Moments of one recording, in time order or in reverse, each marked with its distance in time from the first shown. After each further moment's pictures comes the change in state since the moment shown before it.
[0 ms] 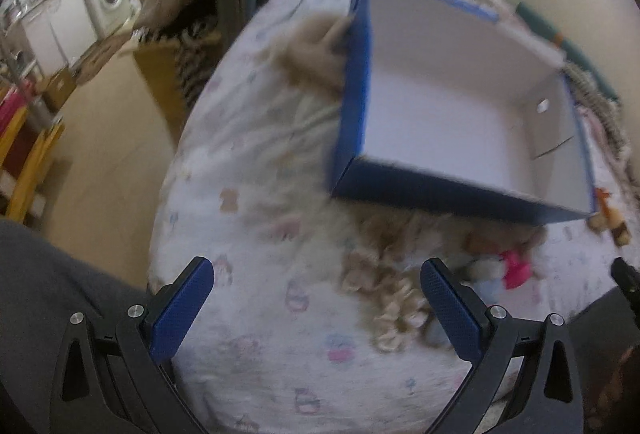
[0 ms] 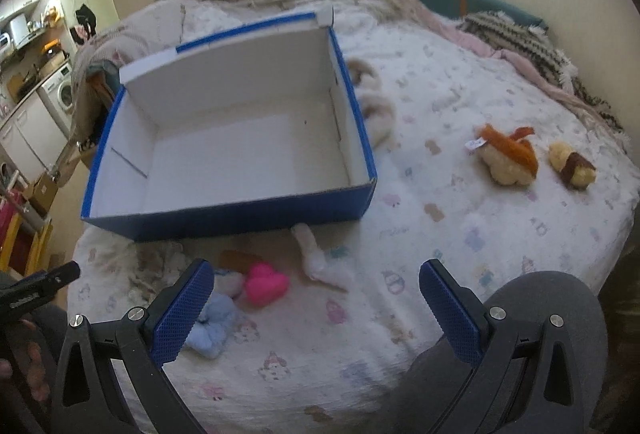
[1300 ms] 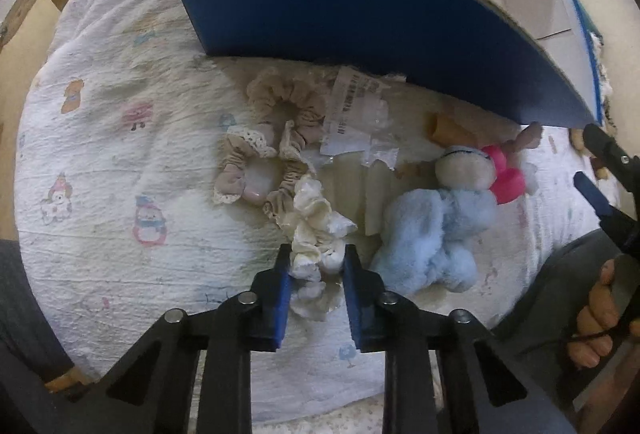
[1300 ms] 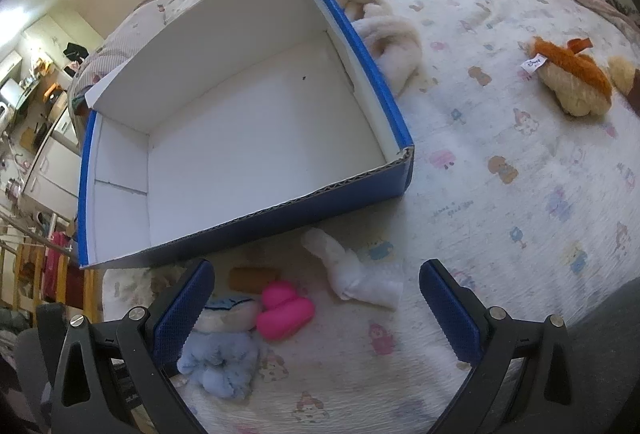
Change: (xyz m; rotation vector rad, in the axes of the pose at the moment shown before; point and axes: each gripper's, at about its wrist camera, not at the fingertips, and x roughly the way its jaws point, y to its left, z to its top) left arm 0.100 -0.054 -0.040 0.057 0.447 -0.161; right arm 0.086 -0.026 0.018 0.211 0.155 0.200
